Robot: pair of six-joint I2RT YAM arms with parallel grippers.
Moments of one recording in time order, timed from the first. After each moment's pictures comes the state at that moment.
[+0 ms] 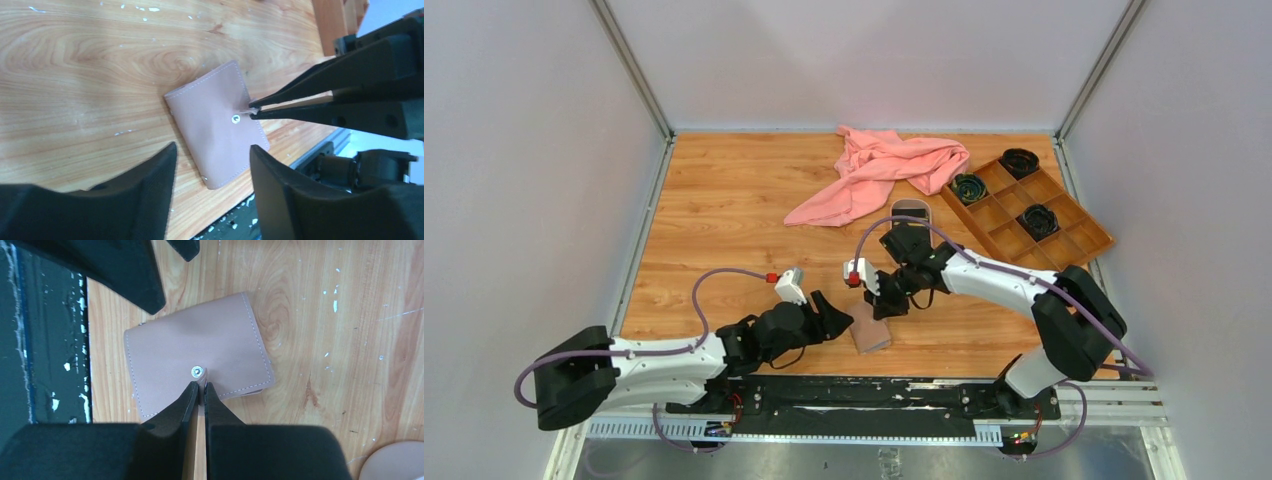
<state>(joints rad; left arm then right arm) -1.12 1.00 0.20 0.32 -0.33 -1.12 0.78 1.51 0.89 -0.48 -0.60 -0.67</state>
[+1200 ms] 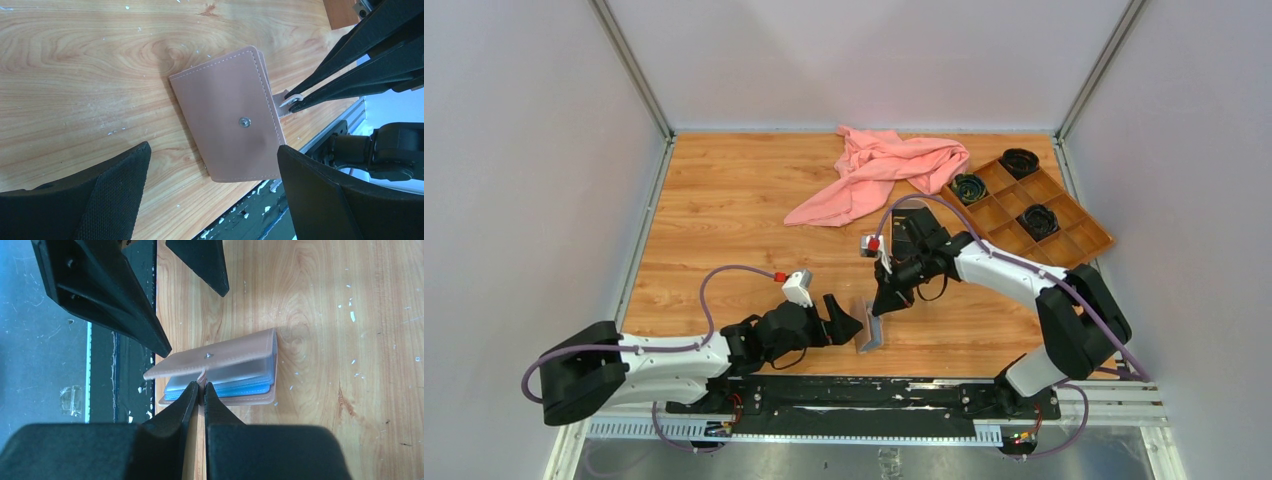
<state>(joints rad) -1.12 1.03 0.20 0.36 -0.26 -1.03 0.63 1.50 0.89 -0.47 -0.93 -0.49</state>
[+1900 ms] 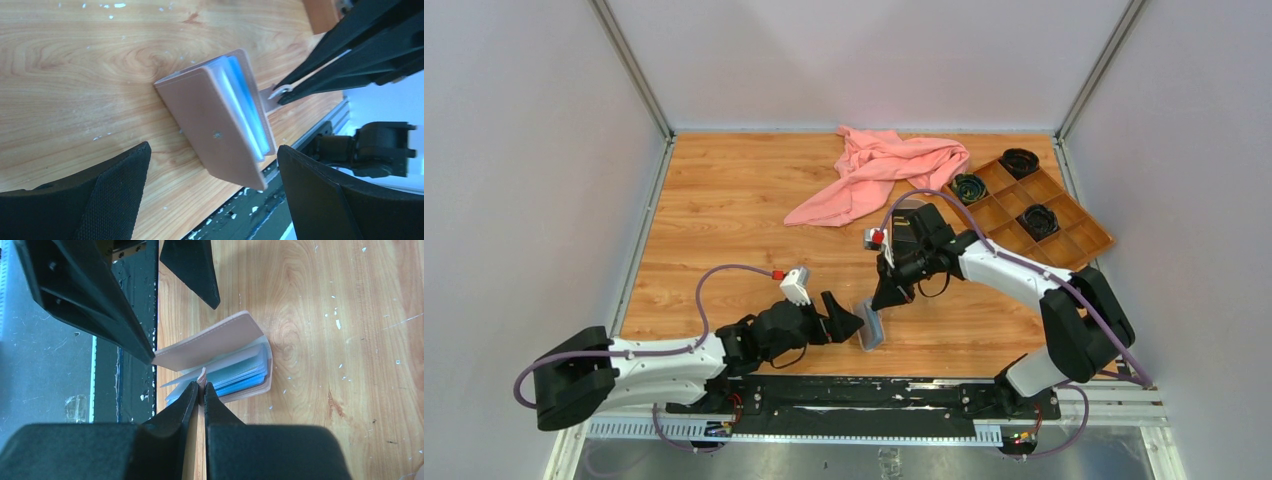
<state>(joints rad) -1.12 0.98 0.20 0.37 -0.26 -1.03 0.60 1.48 0.89 -0.43 -0.97 -0.44</state>
